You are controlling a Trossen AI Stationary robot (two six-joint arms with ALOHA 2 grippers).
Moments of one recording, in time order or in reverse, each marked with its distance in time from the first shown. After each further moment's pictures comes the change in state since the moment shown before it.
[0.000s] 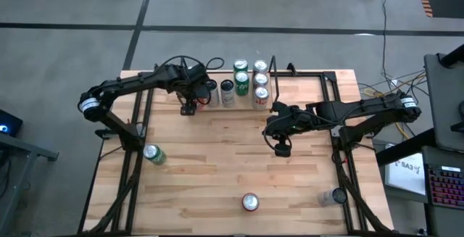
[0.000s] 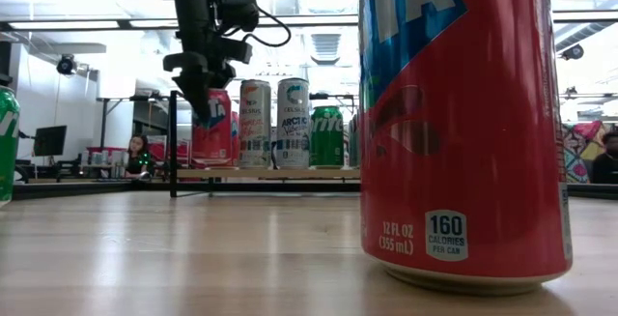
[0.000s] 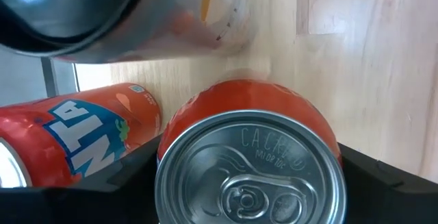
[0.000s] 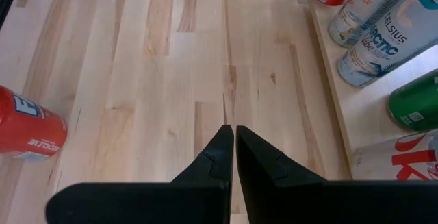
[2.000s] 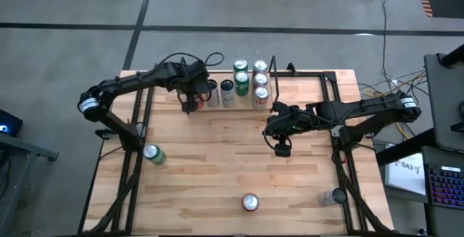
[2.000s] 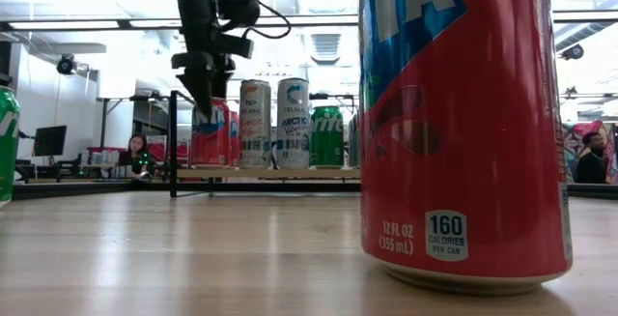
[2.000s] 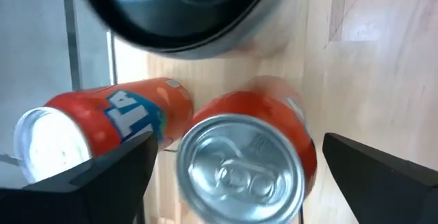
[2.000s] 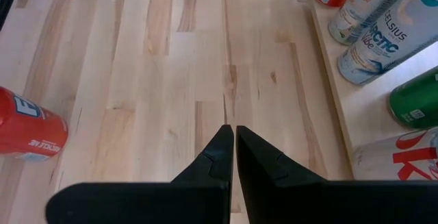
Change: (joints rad) left arm 0.010 0.000 0.034 0.007 -0.065 -0.024; right arm 0.000 0.000 0.000 -0.002 0.000 0.009
